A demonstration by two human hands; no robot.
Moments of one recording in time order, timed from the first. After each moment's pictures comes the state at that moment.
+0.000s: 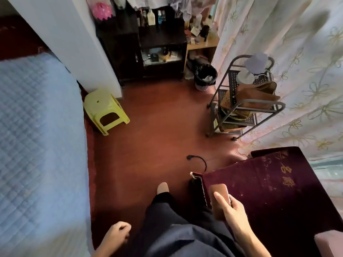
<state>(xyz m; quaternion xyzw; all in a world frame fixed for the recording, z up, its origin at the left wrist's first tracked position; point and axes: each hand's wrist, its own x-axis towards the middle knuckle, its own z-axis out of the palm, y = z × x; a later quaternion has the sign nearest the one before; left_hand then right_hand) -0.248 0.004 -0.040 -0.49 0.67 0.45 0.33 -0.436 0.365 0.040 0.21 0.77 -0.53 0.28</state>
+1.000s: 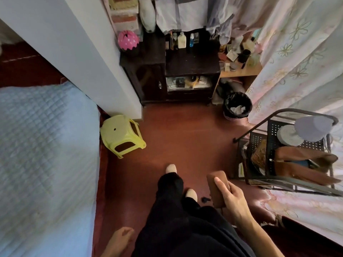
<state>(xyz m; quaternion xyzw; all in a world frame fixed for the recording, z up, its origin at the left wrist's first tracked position) -0.569 -0.110 0.004 -0.56 0.64 0.44 0.30 -0.851 0.164 0.057 0.14 0.73 -0.55 0.37</state>
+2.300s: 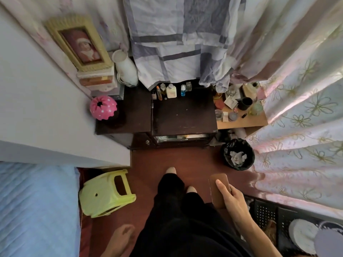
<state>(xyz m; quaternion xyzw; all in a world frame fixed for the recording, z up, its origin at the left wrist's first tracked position) -1.063 -0.316 -0.003 -0.57 0.61 0.46 0.32 -1.328 -0.023 0.041 0.18 0.73 -0.56 0.35</state>
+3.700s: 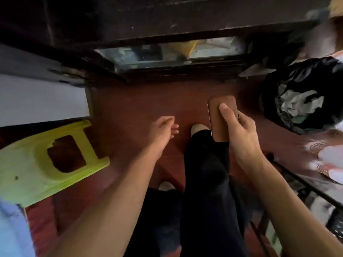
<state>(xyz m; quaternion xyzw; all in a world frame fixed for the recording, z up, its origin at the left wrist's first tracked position) -1.391 -0.275 -0.507 -0.59 0.52 0.60 0.16 -1.486 -0.096 -0.459 0.16 0.70 -0.59 0.38</state>
